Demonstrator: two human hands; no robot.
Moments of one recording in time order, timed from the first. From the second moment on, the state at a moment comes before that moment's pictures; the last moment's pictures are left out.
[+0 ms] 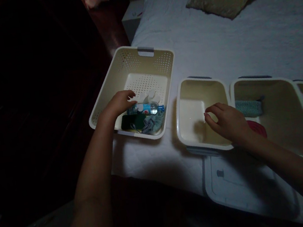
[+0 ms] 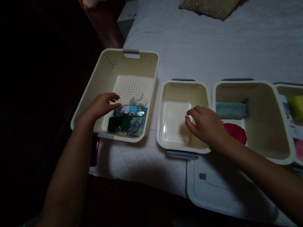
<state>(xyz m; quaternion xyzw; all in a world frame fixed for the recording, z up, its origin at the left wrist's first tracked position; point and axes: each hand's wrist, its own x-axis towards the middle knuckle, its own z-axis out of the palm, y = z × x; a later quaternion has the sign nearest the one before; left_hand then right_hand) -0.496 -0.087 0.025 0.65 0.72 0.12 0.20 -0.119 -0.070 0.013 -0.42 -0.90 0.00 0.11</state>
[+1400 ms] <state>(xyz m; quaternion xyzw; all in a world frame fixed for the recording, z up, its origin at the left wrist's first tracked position) -0.510 -0.071 0.021 0.50 0.80 0.32 0.09 -0.118 -0.069 0.010 -0.40 -0.91 0.00 0.12</state>
